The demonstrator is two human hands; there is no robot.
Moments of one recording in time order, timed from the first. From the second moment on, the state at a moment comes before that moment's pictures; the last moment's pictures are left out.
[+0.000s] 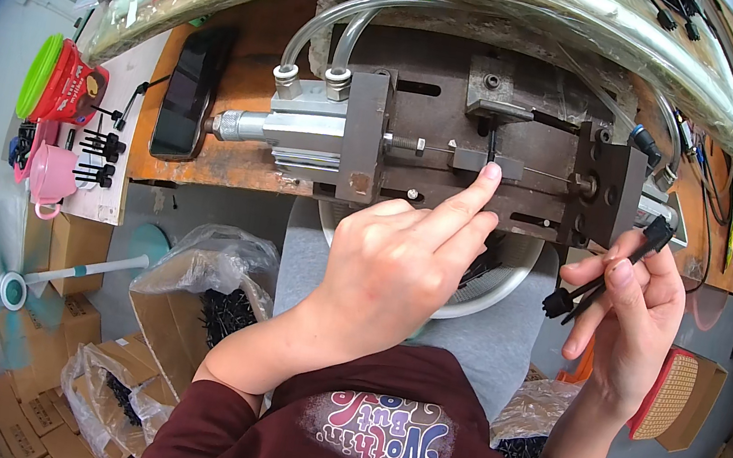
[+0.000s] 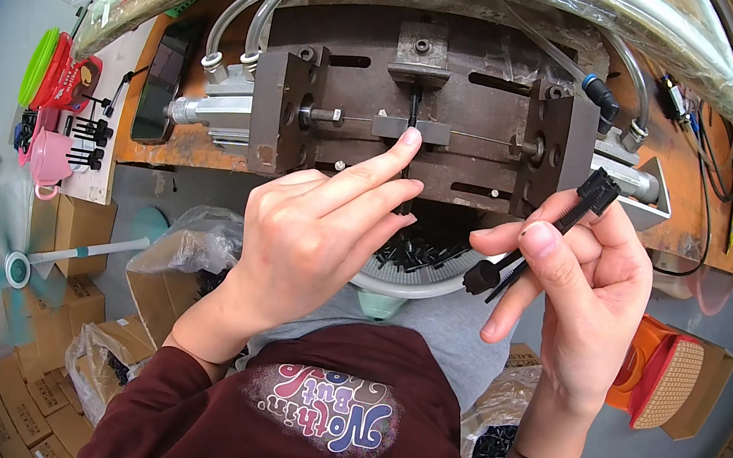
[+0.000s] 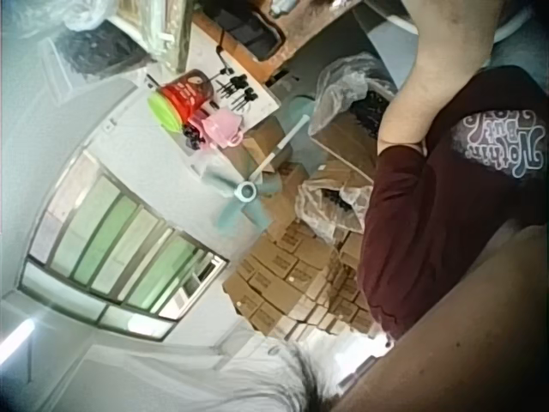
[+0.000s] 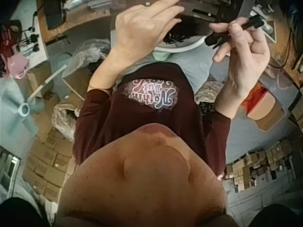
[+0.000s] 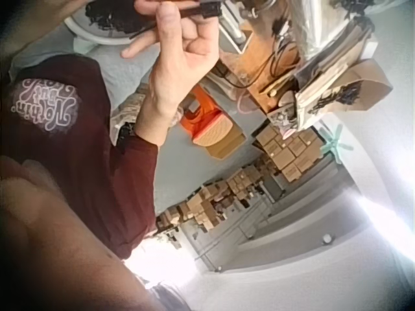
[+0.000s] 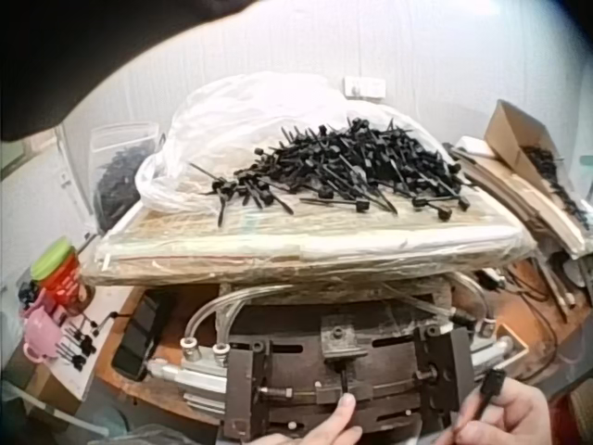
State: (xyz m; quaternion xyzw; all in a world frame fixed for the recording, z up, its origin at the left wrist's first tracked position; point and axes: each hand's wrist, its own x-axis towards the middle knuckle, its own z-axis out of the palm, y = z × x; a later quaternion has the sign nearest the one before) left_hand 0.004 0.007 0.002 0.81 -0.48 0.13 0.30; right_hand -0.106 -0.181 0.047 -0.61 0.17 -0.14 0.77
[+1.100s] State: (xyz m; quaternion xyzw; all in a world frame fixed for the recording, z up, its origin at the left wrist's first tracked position) left_hand 0.003 0.008 0.005 0.82 -0.47 0.12 0.30; right_hand -0.115 -0.166 0.041 -0.68 0.04 -0.24 0.69
